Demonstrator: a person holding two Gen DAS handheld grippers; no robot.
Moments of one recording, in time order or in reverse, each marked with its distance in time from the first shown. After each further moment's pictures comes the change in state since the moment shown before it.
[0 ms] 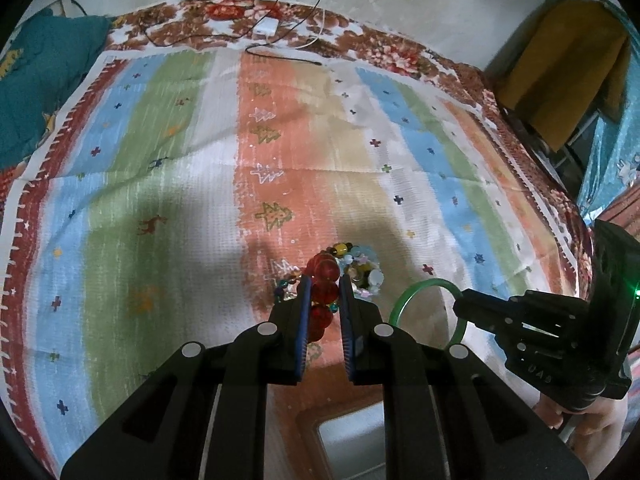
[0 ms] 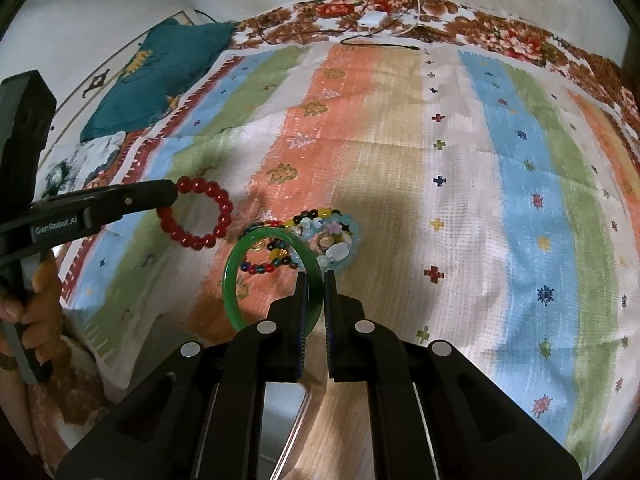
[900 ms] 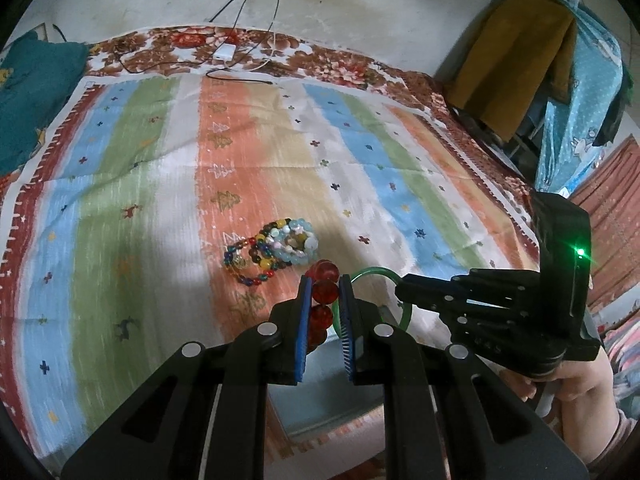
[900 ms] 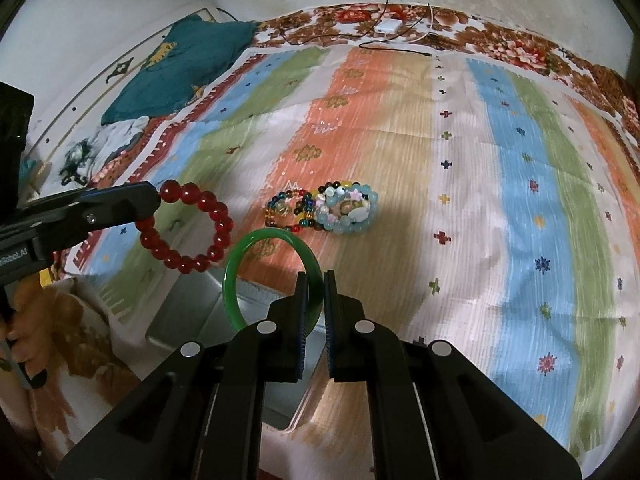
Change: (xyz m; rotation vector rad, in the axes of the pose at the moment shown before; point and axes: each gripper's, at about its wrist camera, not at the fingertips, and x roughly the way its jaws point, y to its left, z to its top) left arm -0.054 -0.038 -0.063 0.079 -0.087 -0.105; right arm -0.030 0.017 -0.043 -0.047 -0.019 0.017
